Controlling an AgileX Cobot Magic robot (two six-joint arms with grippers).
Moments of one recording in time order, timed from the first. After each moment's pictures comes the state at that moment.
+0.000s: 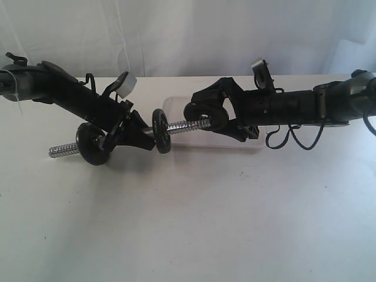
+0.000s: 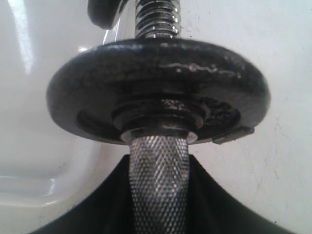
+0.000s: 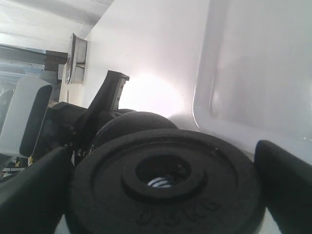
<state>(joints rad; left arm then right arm) -0.20 2.38 -1.84 -1.08 1.30 1.84 0.13 2.15 -1.29 1.70 0.95 -1.06</state>
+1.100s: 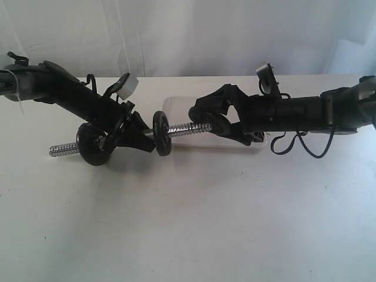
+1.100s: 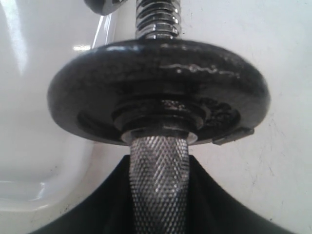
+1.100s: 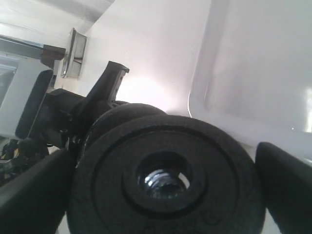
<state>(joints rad) -0.20 2.39 -1.84 -1.06 1.31 1.85 0.11 2.11 -1.21 1.73 0.95 -1.20</state>
